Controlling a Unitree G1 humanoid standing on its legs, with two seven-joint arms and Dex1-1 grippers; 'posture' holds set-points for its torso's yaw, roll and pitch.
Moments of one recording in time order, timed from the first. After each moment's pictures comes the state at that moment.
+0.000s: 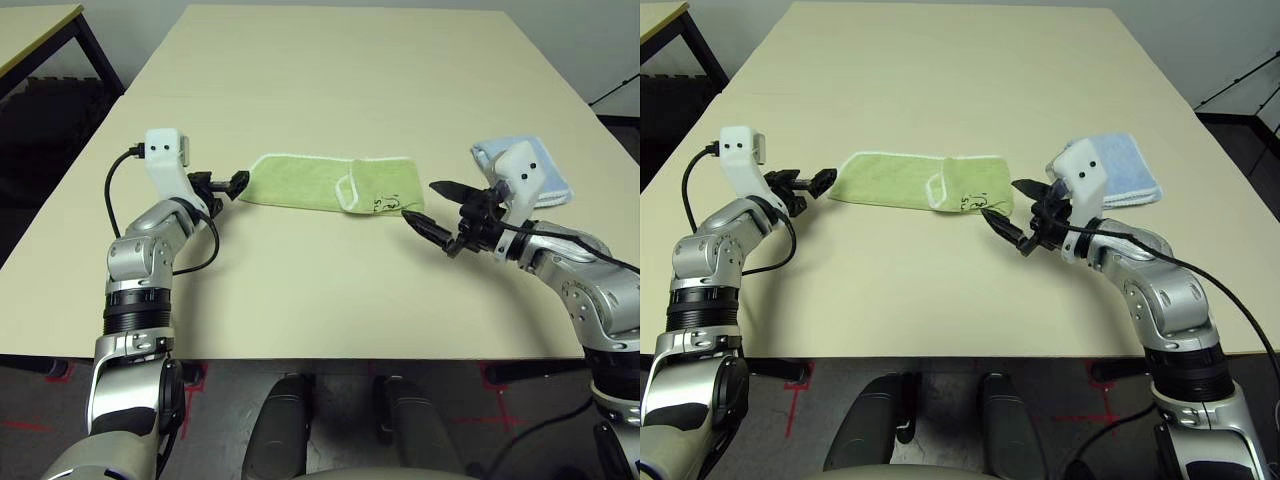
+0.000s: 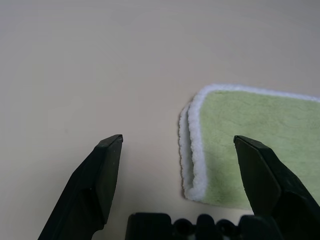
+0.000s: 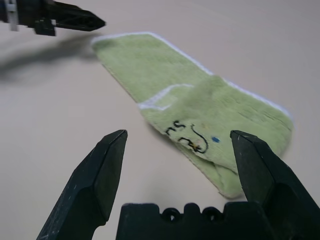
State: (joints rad) left arm -0.65 0.44 0.26 0.33 -0.33 0.60 -0.34; right arm -0.34 -0.54 -0.01 -0.27 0.38 0.52 0.71
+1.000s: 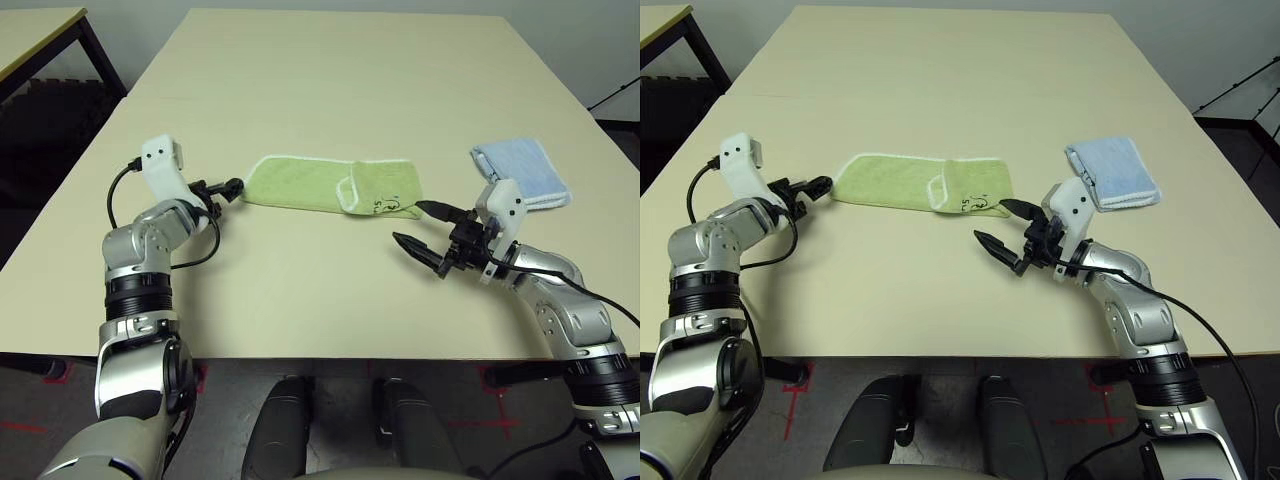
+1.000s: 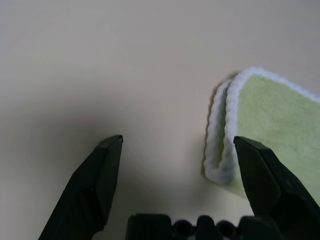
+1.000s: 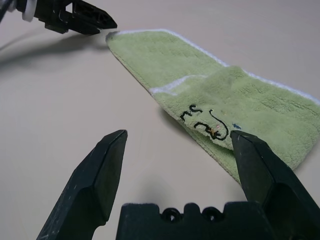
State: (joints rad) left arm -0.74 0.40 0.43 0.35 -0.44 0.97 -0.12; right arm -0.29 -0.46 0.01 -0.03 0.33 0.22 0.80
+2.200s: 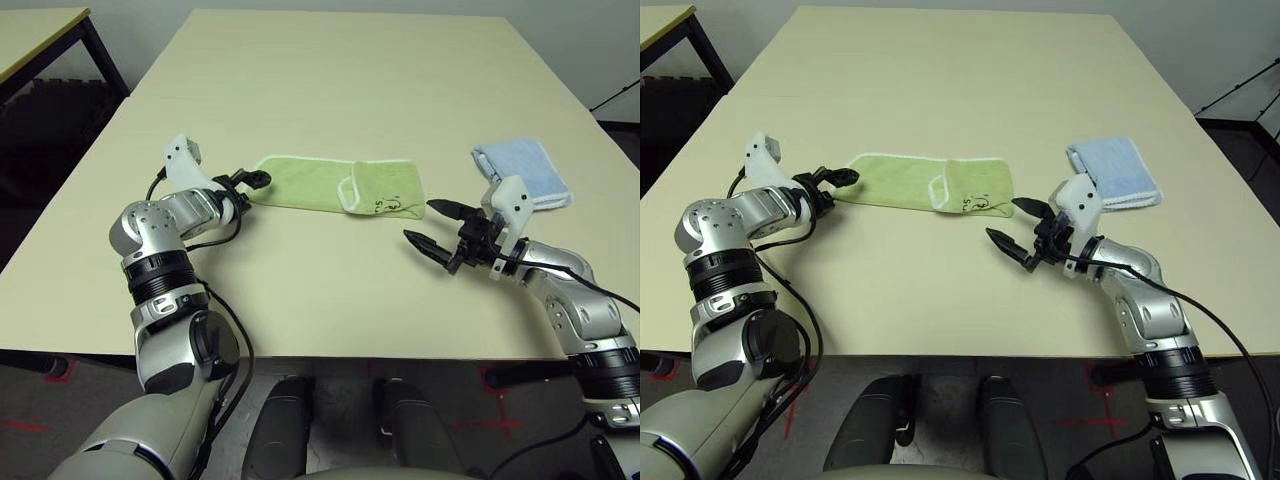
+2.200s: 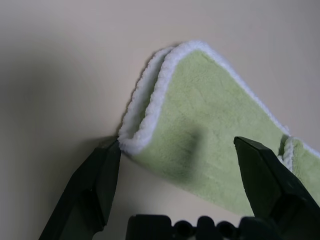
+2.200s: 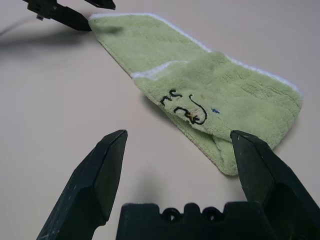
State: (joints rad) left arm -0.88 0.22 0.61 0.39 -0.54 1.14 0.07; right arm -0.31 -0.51 0.01 0.00 0.31 0.22 0.79
